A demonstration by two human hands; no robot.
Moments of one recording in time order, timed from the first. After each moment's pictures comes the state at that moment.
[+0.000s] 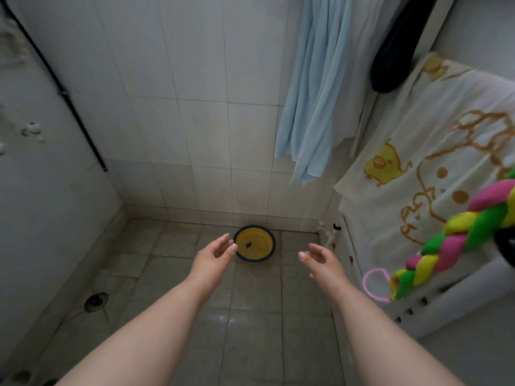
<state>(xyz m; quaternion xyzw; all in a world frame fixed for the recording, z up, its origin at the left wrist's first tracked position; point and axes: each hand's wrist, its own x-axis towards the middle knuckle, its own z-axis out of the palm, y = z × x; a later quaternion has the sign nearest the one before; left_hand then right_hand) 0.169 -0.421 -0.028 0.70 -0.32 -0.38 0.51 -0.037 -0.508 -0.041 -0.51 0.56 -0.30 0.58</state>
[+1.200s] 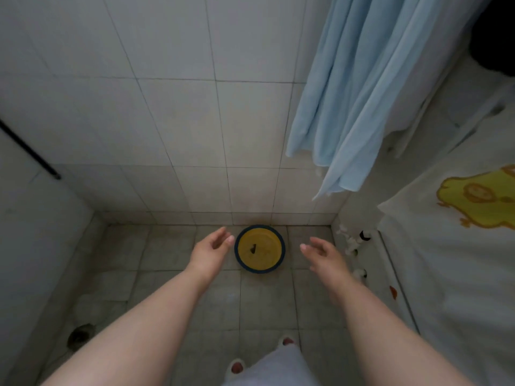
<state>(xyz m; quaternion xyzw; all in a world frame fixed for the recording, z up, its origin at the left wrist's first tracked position) 0.351 -0.697 -0.089 0.74 -0.28 -0.43 0.43 0.139 -0.756 -0.093 -0.46 0.62 -0.25 0.58</state>
